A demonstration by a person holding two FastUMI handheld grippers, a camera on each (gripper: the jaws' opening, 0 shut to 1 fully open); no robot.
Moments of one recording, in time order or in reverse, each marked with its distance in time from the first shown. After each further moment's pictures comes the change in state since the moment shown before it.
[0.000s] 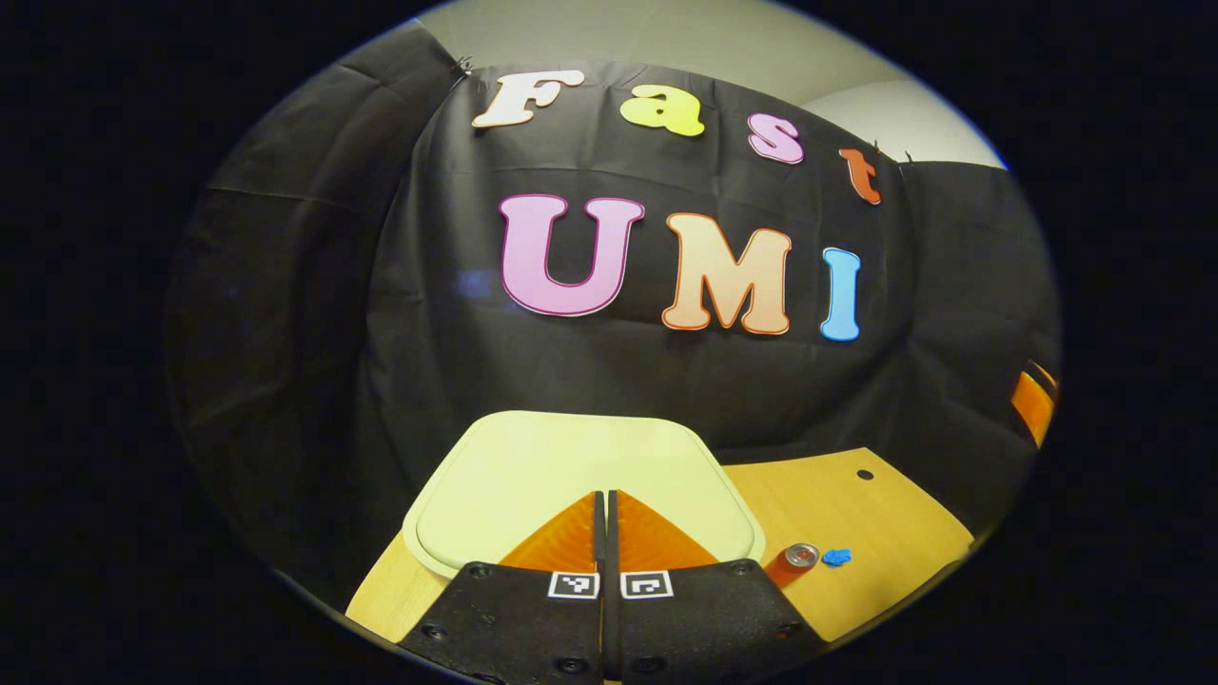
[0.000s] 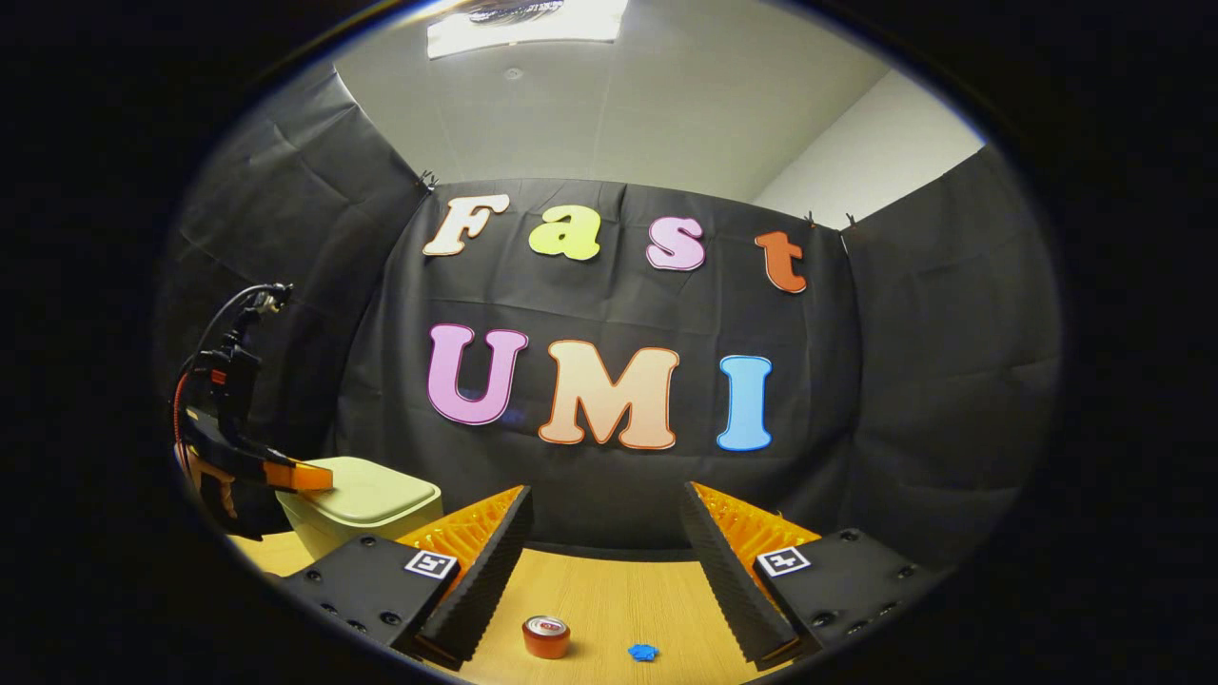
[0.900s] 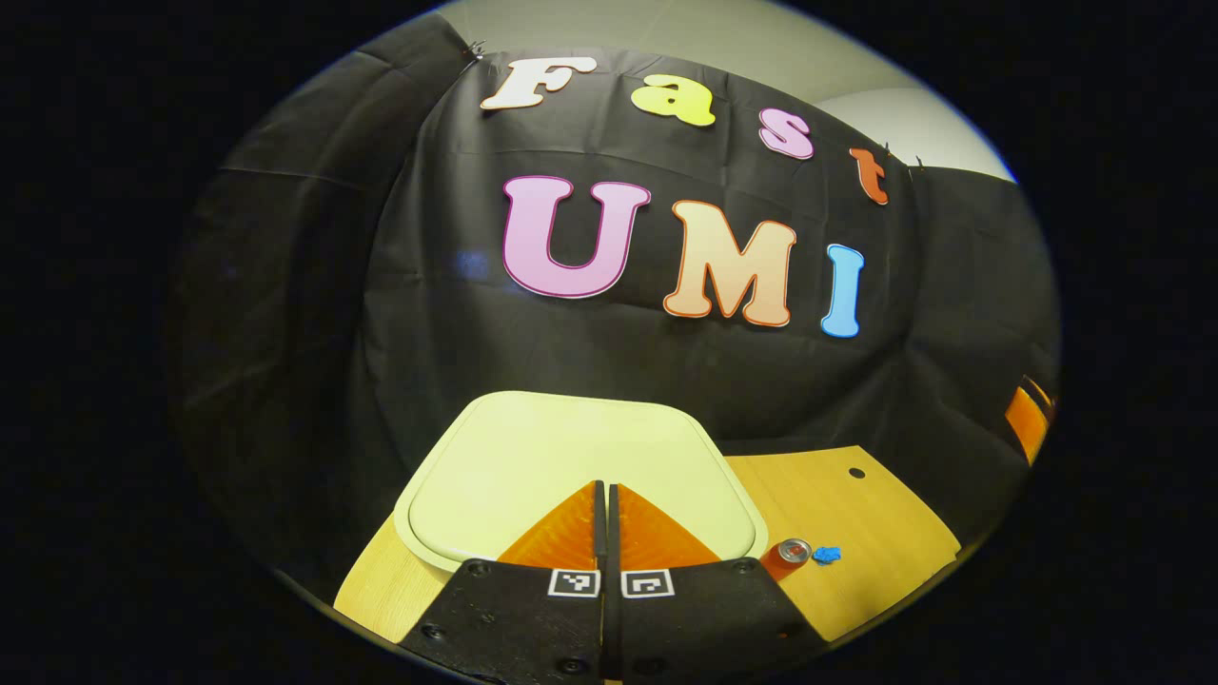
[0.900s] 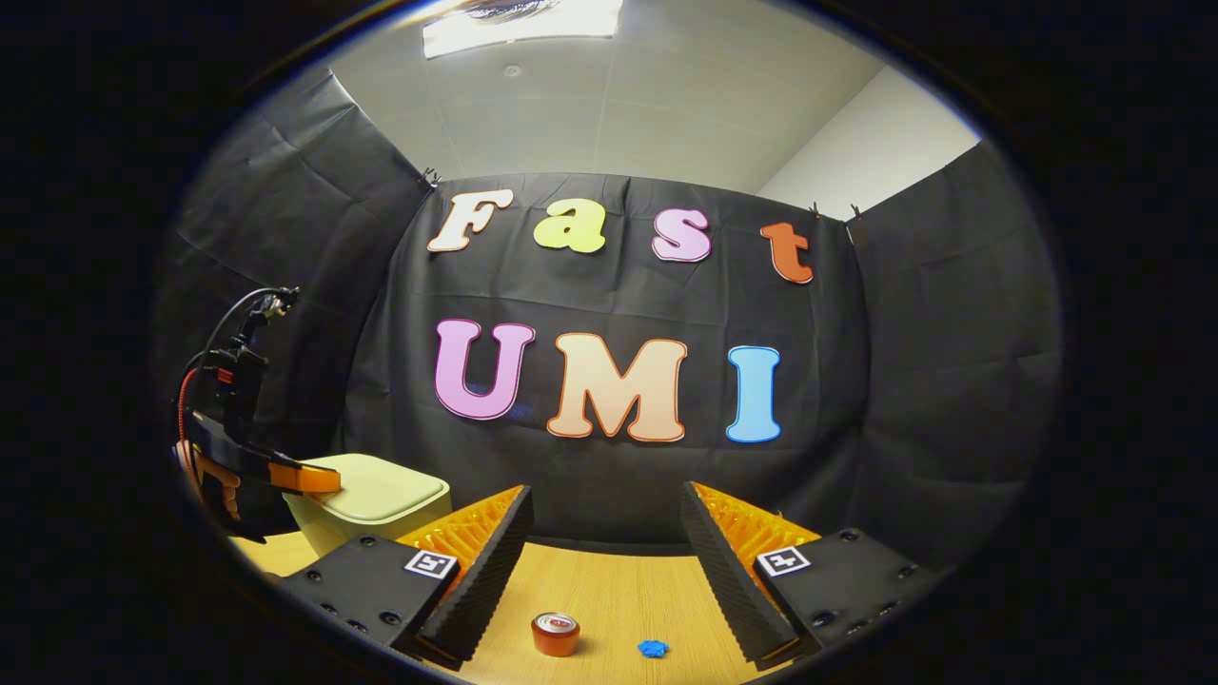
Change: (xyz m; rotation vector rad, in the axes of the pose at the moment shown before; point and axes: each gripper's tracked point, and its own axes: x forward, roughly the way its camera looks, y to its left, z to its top) left arm 0.002 0.002 -0.008 -0.040 0.046 -0.009; right arm 0.001 0.007 -0.007 0.010 0.015 0.027
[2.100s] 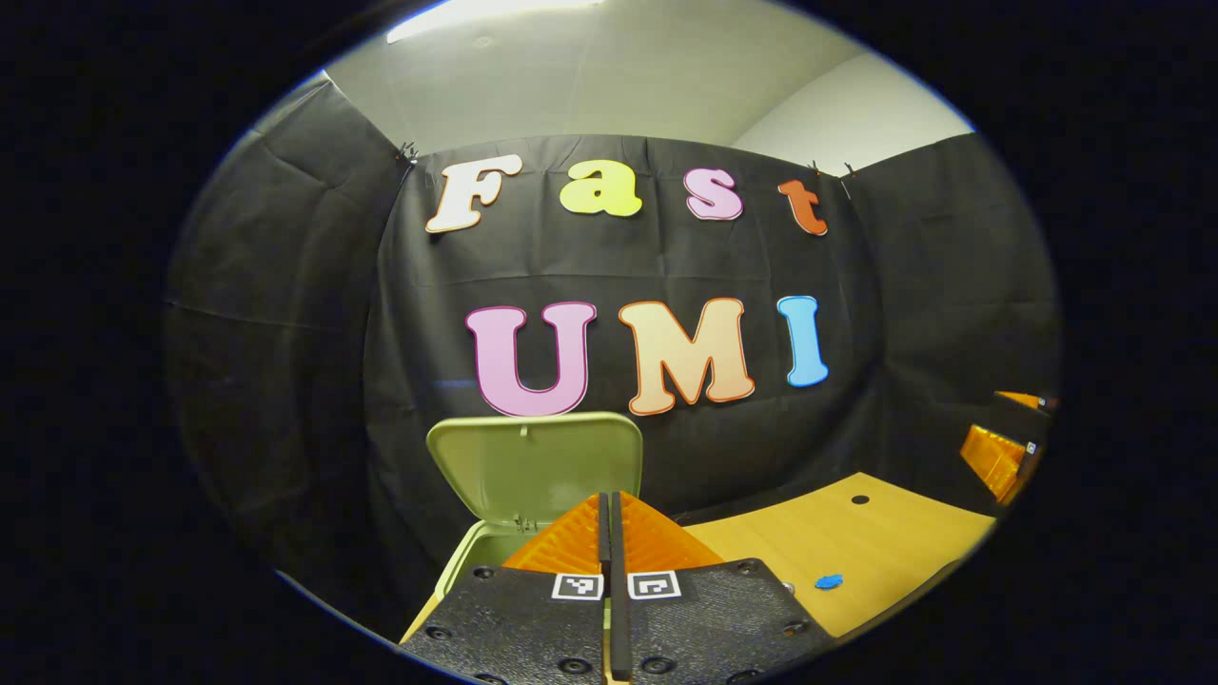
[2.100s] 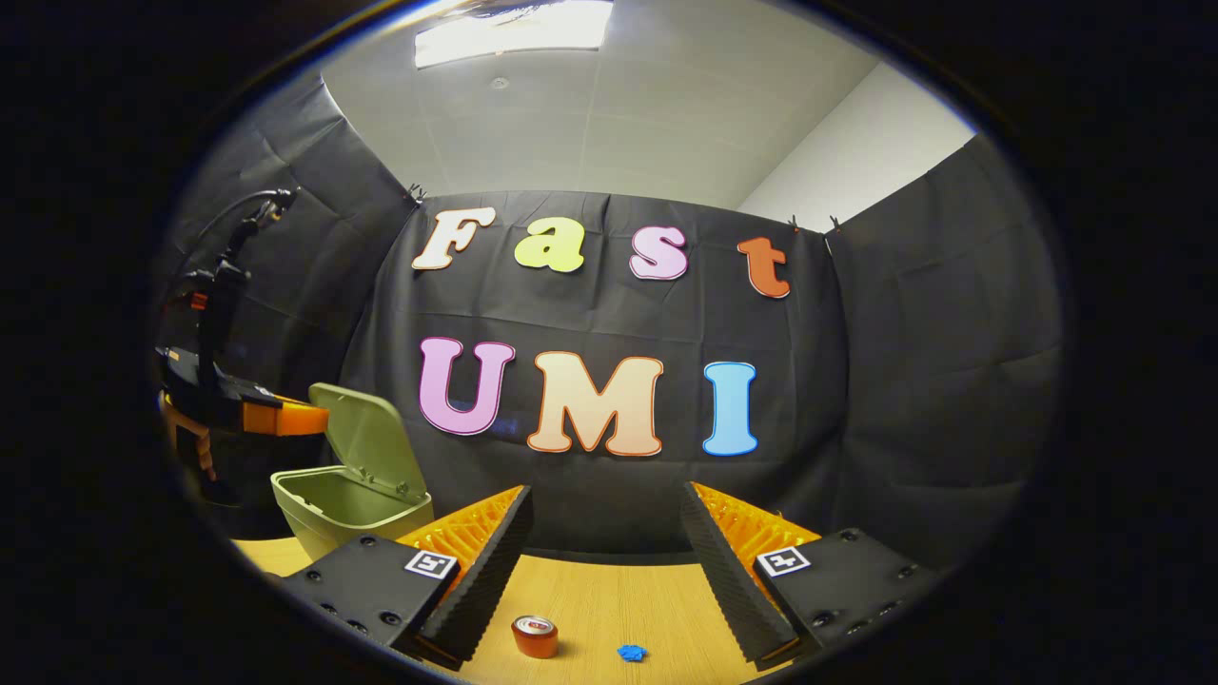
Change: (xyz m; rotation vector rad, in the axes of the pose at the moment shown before) left arm -0.062 -0.067 0.114 0.217 -0.297 -0.021; right arm -0.024 -0.035 0.015 0.020 -0.046 -0.042
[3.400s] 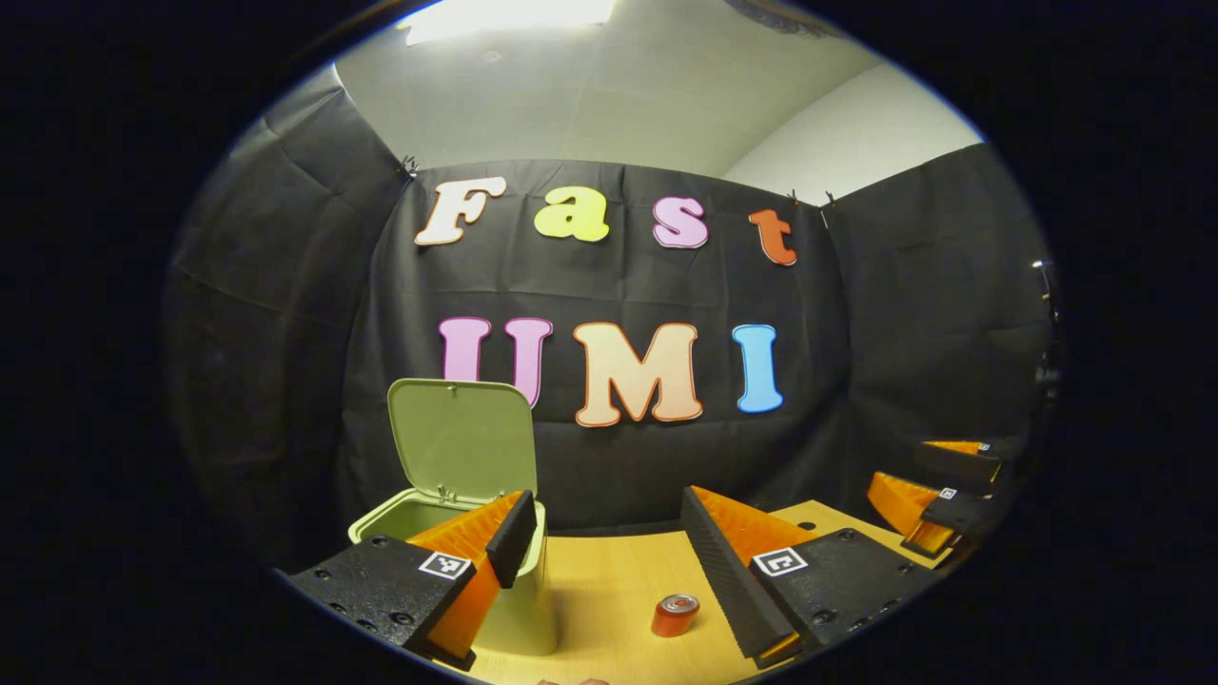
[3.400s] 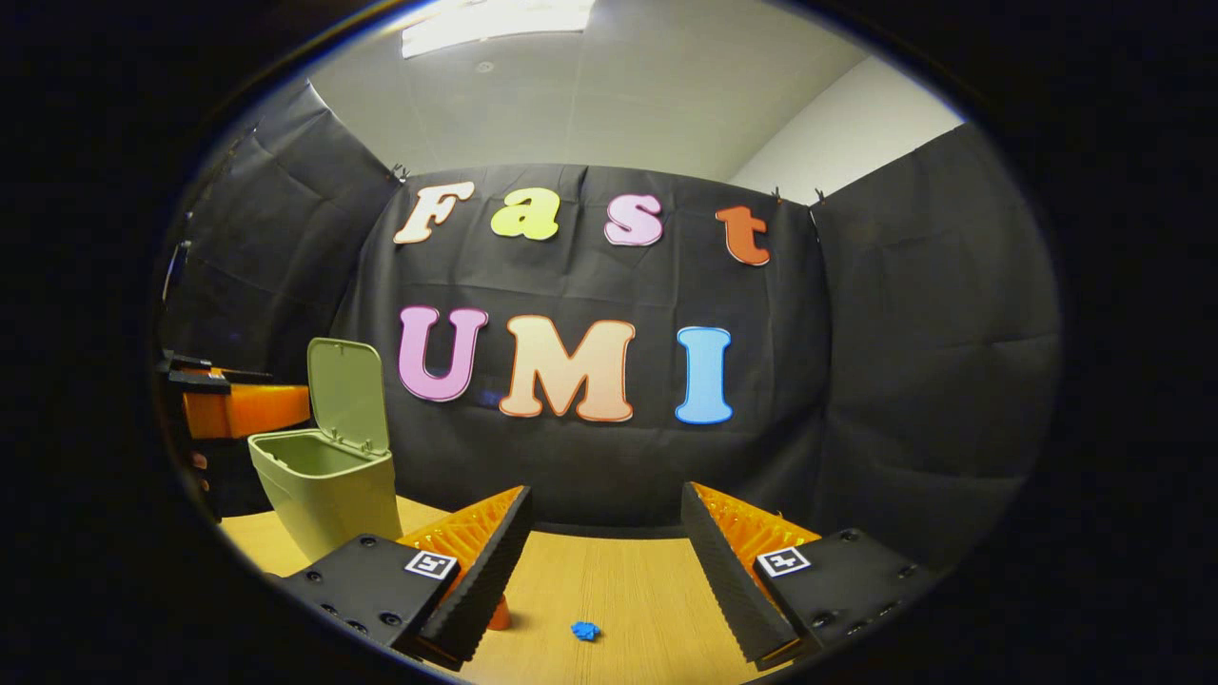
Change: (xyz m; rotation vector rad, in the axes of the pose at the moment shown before) left arm -0.045 -0.111 -0.011 -0.067 -0.062 -0.038; right arm 0.007 -0.073 -0.060 -0.010 0.129 -0.020
